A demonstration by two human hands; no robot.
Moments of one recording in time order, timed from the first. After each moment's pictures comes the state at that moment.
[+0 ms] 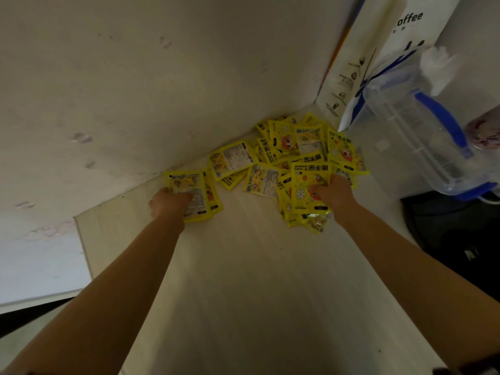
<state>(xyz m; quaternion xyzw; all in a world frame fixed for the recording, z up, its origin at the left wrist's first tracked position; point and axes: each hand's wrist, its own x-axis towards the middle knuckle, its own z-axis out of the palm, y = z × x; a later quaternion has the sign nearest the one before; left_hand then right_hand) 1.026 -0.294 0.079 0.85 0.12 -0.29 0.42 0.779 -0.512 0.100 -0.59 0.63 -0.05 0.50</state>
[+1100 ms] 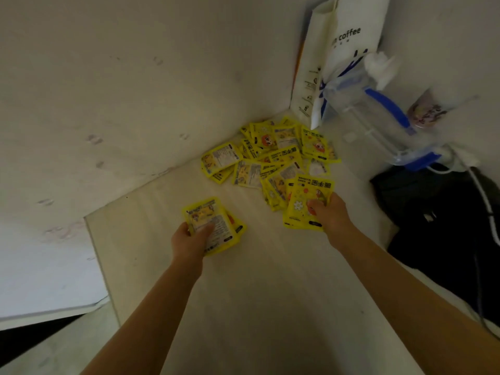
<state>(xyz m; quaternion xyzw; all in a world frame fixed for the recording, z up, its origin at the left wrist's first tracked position) 0.895 -0.235 0.116 0.72 0.07 -0.36 0.59 0.702 -0.433 0.129 -0.52 0.63 -0.17 0.56</state>
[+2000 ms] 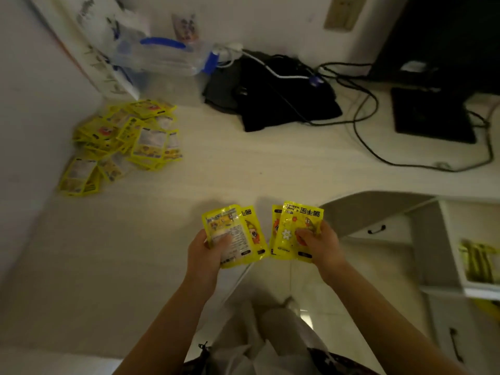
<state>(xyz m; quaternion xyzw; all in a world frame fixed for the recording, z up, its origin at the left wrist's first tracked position) 0.755 -0.116 0.118 0.62 -0.30 -0.62 0.37 0.537 -0.078 0.140 -0.18 0.76 -0.40 0.49</state>
